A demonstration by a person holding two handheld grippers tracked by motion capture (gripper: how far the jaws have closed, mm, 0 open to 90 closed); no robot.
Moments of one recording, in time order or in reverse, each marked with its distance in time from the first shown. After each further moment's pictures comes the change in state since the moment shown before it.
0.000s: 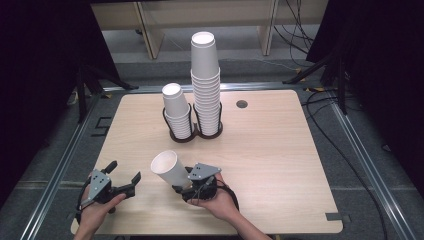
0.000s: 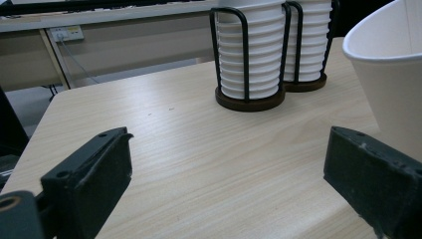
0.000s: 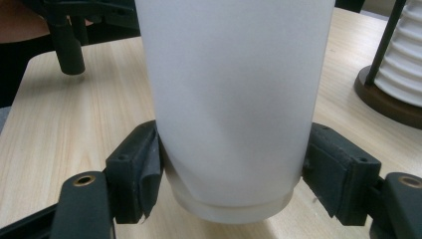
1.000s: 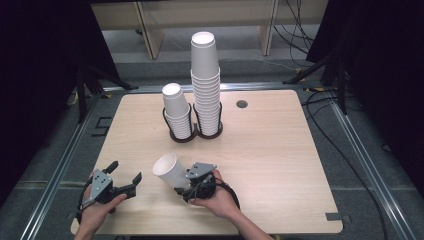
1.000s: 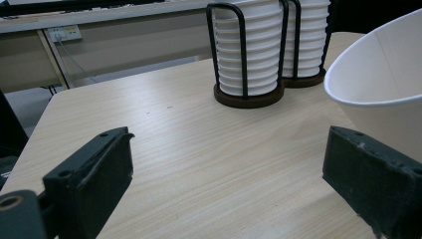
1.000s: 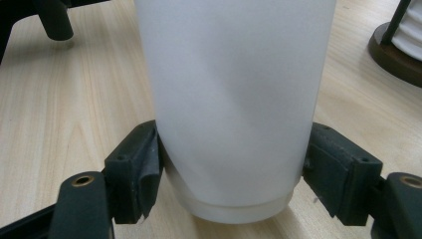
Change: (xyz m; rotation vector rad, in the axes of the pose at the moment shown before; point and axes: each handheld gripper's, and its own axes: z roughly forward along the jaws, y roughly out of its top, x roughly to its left) left arm -0.001 -0.001 0.001 0.014 0.003 0.012; right arm -0.004 0.000 0.005 0.143 0.010 0.005
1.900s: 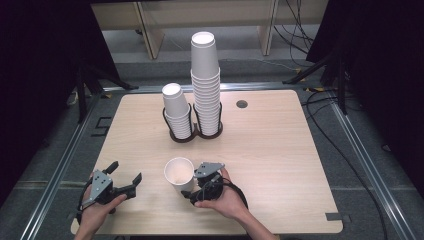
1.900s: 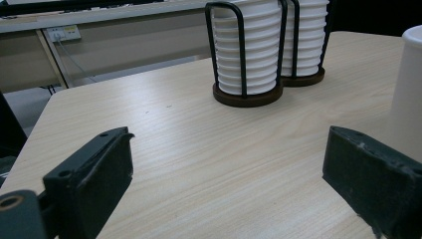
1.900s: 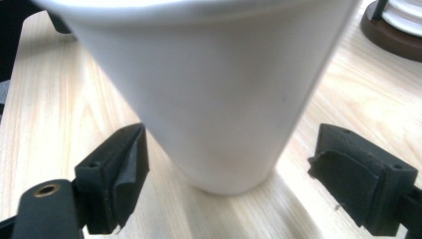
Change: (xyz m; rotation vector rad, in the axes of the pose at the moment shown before) left arm -0.001 -0.001 -0.001 0.000 -0.003 0.000; right arm -0.006 -0.008 -0.021 0.039 0.026 0.070
